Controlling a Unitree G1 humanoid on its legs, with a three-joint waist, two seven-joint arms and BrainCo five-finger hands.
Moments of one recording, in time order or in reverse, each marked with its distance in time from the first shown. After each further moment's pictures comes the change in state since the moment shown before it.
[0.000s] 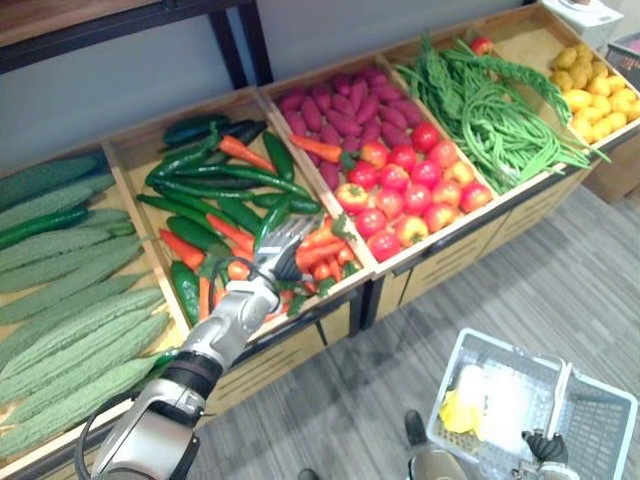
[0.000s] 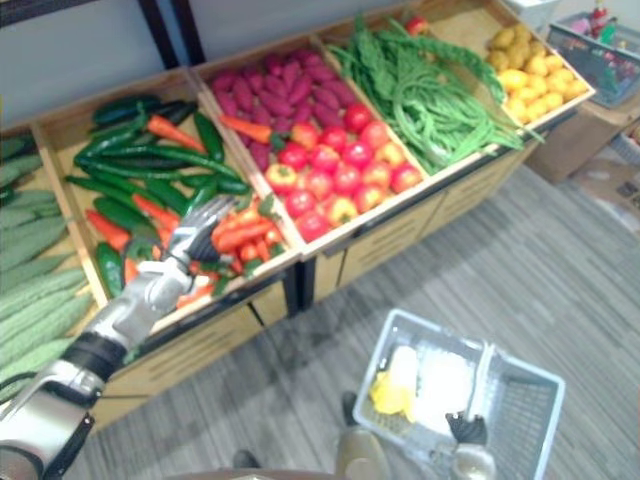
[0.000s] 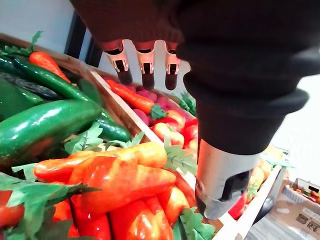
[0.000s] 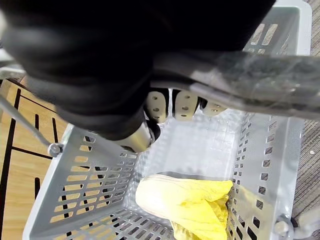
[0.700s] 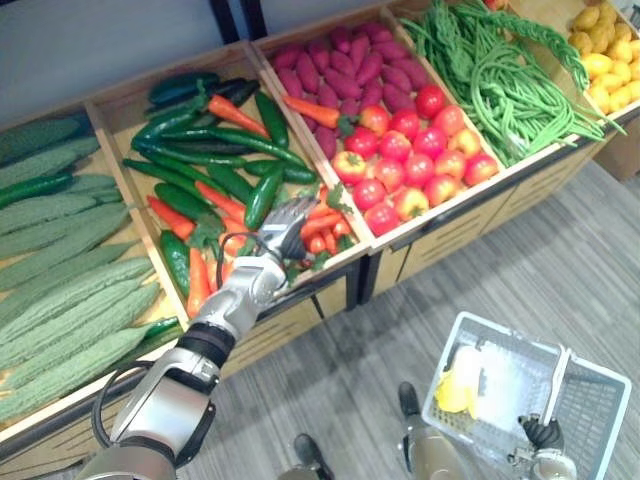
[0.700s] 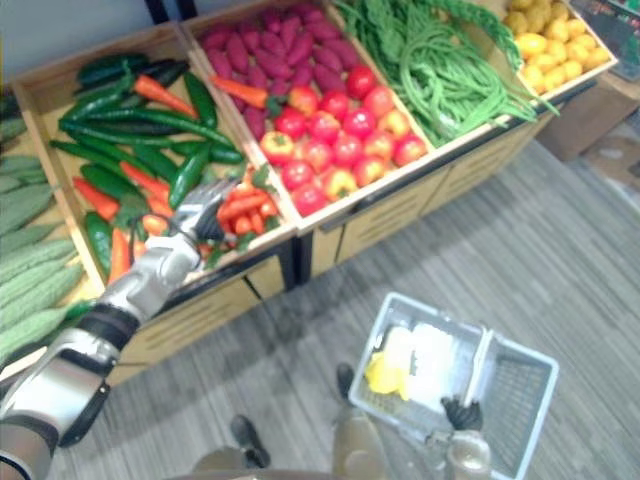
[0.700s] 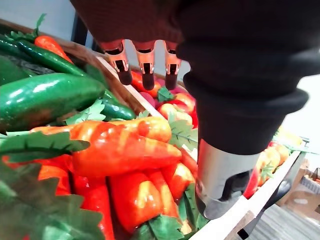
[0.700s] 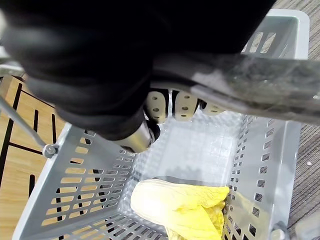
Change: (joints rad) left arm -0.172 -0.062 -0.008 0.142 0.009 0.058 0.003; right arm -0.005 0.021 0.005 -0.070 0.000 -0.002 -0.017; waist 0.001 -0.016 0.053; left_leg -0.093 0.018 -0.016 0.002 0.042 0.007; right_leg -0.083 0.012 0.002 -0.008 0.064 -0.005
